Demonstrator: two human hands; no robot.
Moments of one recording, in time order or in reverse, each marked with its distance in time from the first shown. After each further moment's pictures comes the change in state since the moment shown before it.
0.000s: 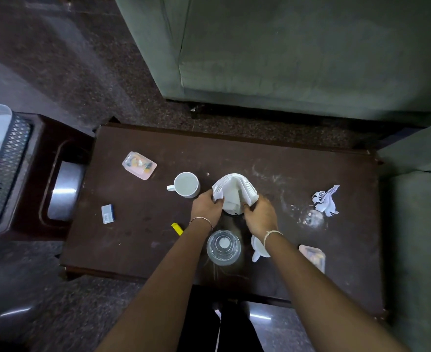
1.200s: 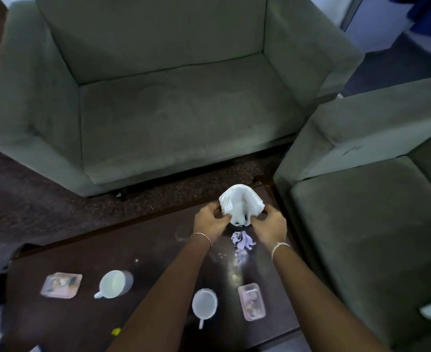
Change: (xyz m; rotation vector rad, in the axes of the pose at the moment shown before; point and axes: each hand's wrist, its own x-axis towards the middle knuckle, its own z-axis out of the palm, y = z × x) left_hand -0.033 0.220 0.114 -0.006 -0.339 0.318; right_hand 0.009 0.057 -0.227 0.378 0.525 0.219
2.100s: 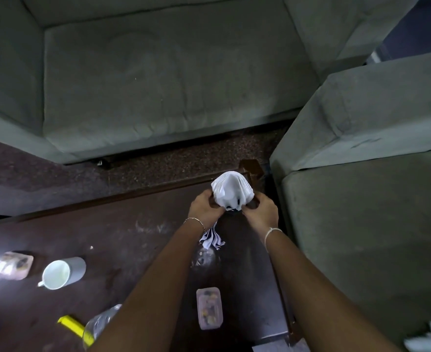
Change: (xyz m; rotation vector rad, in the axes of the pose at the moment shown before) left_hand 0.087 -0.003 0.113 0.107 -0.015 -0.134; right_hand 0.133 0.074 -0.014 -0.092 -0.208 0.022
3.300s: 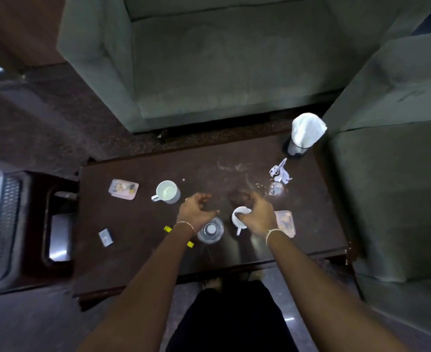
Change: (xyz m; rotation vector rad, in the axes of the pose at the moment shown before) left_hand -0.212 -0.229 -0.191 -0.081 0.102 0.062; right_hand -0.291 -0.021 0.162 -0.077 -0.179 -0.223
